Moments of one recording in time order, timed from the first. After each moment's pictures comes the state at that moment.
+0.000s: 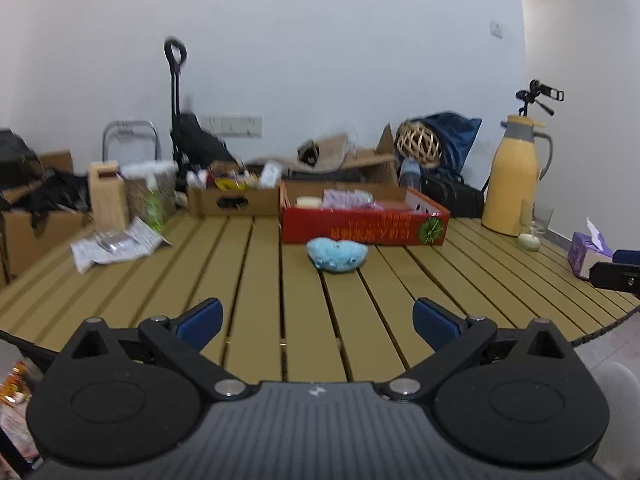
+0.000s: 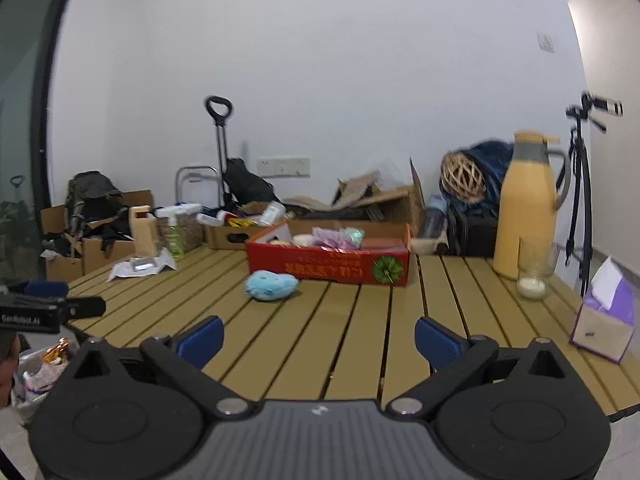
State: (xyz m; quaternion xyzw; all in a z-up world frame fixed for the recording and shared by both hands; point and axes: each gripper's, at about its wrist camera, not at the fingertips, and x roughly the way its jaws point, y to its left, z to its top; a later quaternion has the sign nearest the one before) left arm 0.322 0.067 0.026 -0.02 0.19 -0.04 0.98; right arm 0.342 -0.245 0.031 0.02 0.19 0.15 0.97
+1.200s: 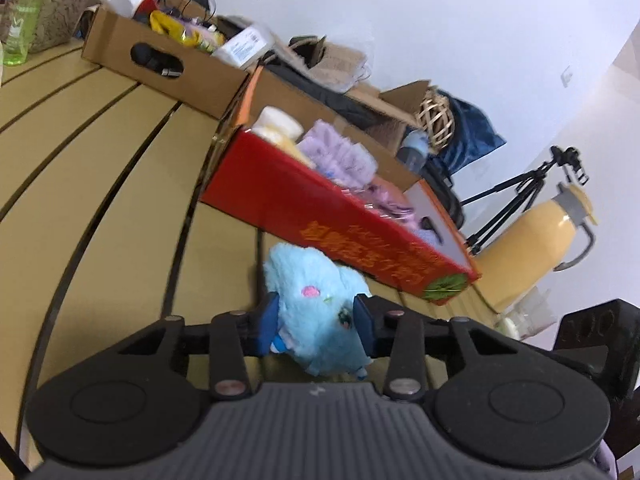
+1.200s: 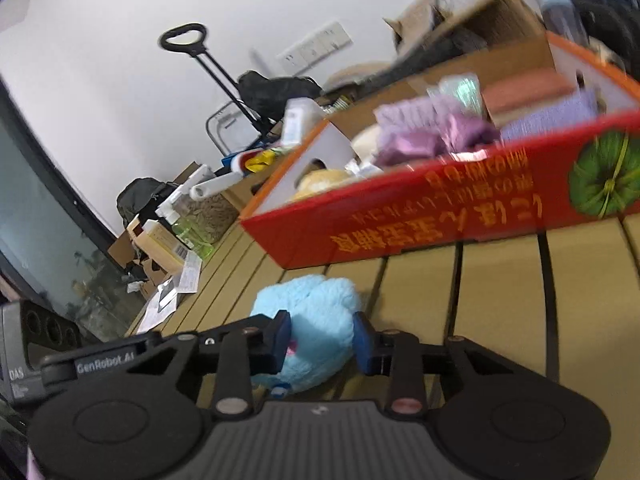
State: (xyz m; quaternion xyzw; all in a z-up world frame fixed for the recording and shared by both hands) left arm 0.612 0.102 -0.040 -0.27 0.32 -0.15 0.90; right arm 0.677 -0.146 -0.059 0.19 0.35 0.31 0.86
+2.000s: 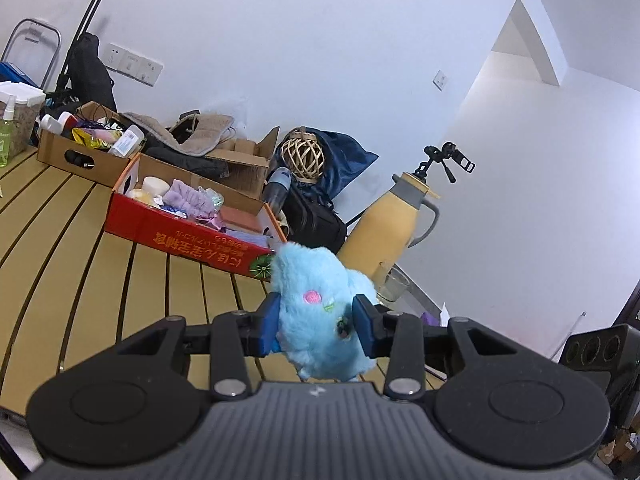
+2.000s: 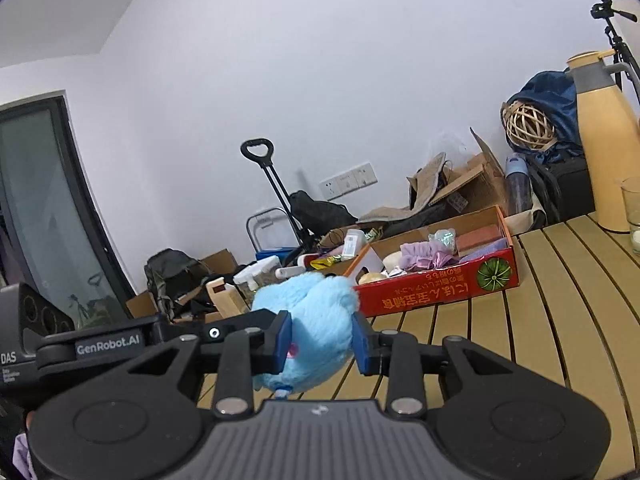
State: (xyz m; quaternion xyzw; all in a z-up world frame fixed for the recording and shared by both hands) left arm 0.390 0.012 0.085 -0.21 0.21 -0.22 0.93; right arm 0.413 -0.238 0.067 0.20 0.18 0.28 0.92
